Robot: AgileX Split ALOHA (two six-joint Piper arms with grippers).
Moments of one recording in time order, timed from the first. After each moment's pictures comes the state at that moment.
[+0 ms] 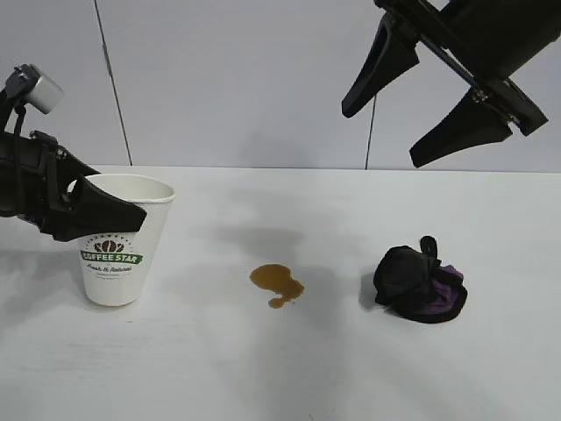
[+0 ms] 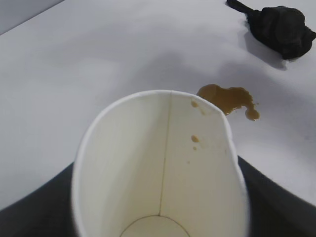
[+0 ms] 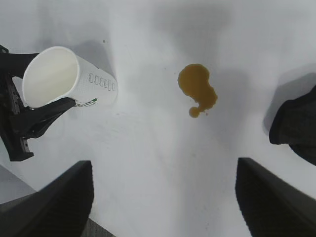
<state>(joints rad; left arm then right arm) -0.03 1.89 -0.83 -1.70 0.78 2.44 0.18 1.61 -1.18 0.68 0.87 -0.21</state>
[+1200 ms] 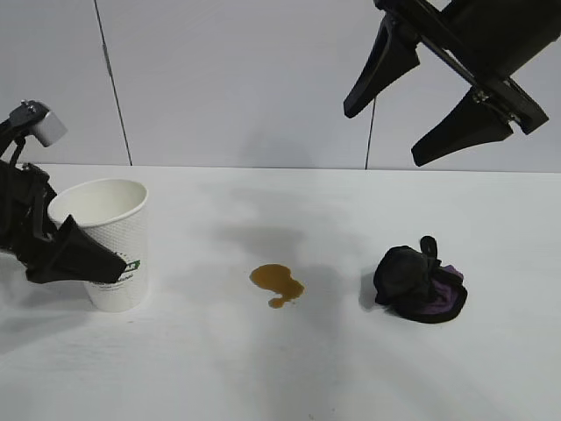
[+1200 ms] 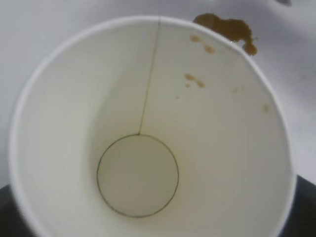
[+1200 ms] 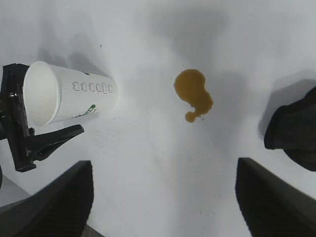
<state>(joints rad) -0.03 1.77 -0.83 -0.92 0.50 1.59 0.18 1.61 -1.18 0.67 0.87 -0.21</state>
